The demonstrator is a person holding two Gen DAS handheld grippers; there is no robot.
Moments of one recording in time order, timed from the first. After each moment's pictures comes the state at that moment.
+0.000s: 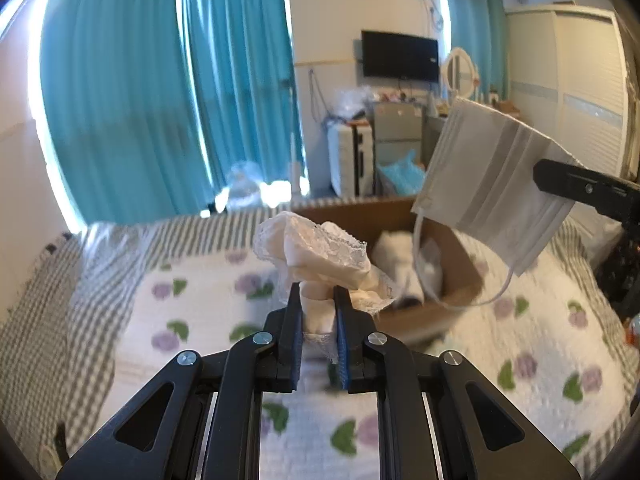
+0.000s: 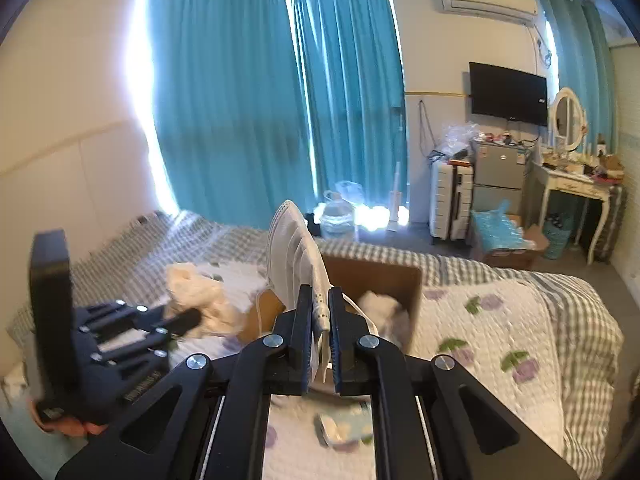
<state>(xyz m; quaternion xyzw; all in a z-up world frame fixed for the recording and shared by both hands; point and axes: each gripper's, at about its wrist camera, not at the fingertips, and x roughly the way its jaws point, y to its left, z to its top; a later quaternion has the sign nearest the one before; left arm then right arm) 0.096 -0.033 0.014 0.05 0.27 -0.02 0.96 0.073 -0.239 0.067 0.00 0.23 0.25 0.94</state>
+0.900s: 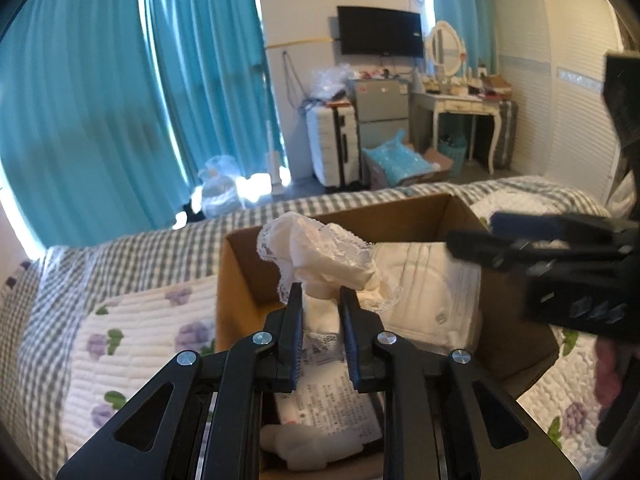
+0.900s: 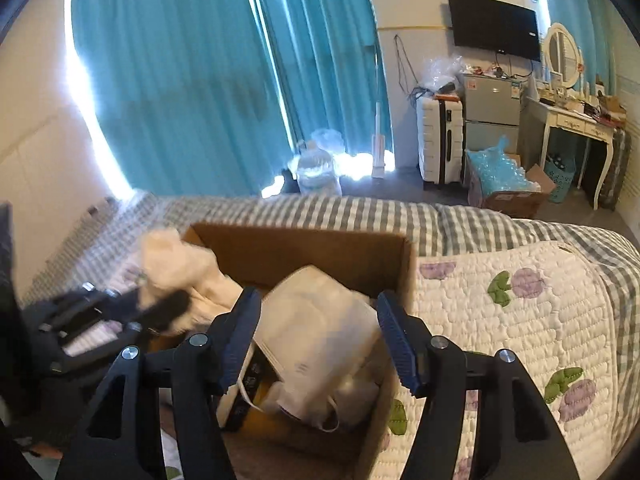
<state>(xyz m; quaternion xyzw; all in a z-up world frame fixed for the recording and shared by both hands) 0.230 -0.067 -0.038 0.08 0.31 -0.05 0.95 0.239 -0.244 -0.030 0.03 0.32 0.20 0.93</state>
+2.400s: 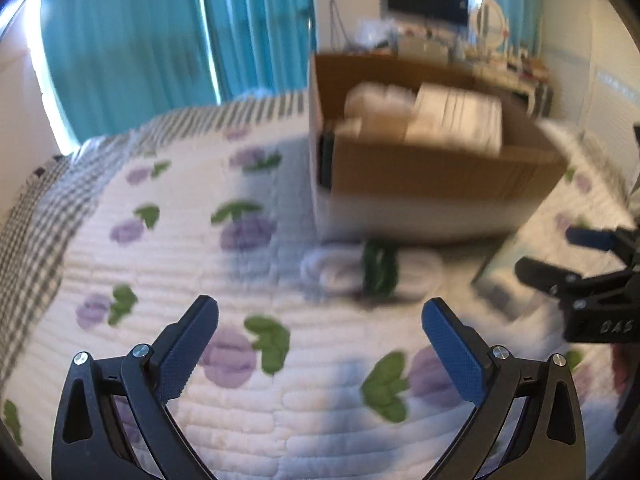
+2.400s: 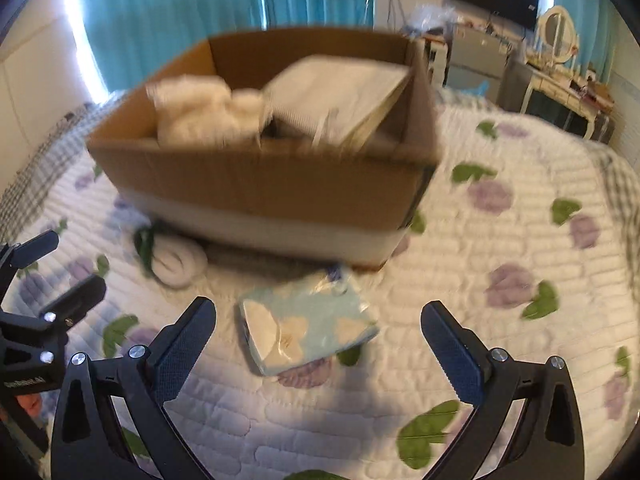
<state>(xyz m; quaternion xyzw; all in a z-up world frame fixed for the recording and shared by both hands) 0.118 -0.004 -0.134 0.03 0.39 0.02 0.92 0.136 -0.221 -0.141 -0.06 0.43 0.15 0.89</state>
